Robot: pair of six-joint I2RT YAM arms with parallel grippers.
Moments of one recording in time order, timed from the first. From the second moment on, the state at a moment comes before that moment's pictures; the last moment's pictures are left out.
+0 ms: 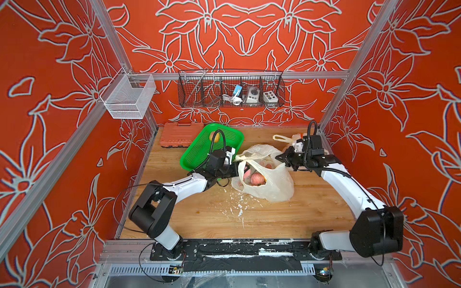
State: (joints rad) left arm -0.55 1.62 0.94 0.25 0.47 -0.76; right arm 0.19 1.35 1.07 -0.50 -0.54 0.92
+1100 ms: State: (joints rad) left arm -0.18 2.05 1.69 -0.53 0.02 -0.25; right arm 0.12 1.38 1.09 -0.50 -0.54 0.91
